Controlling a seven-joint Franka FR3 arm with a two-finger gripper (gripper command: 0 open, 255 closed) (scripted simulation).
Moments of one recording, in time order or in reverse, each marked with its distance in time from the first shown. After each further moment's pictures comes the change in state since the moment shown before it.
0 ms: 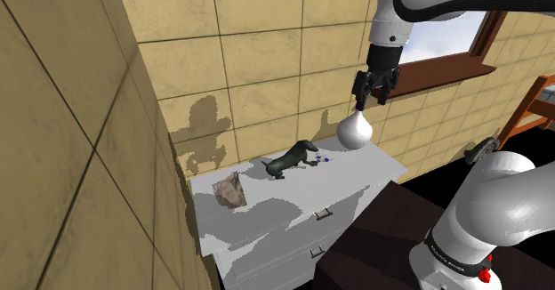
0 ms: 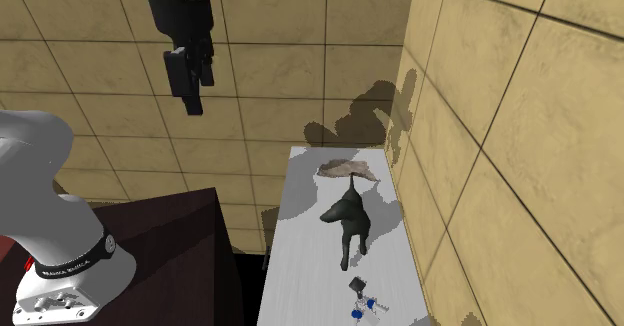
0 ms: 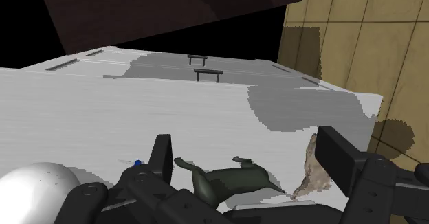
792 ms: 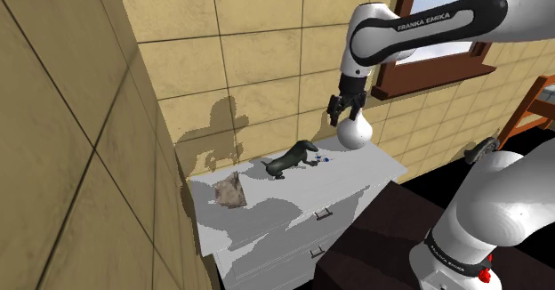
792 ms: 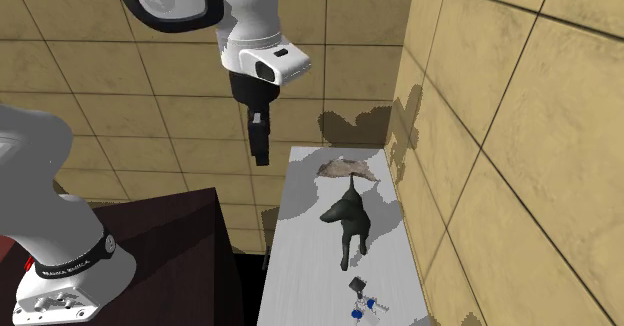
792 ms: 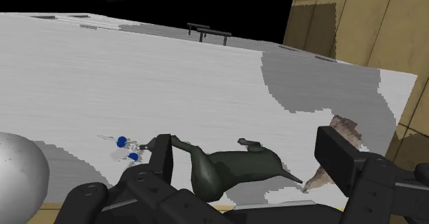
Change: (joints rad) arm 0.013 0.268 -0.058 -0.068 -0.002 0.365 -0.117
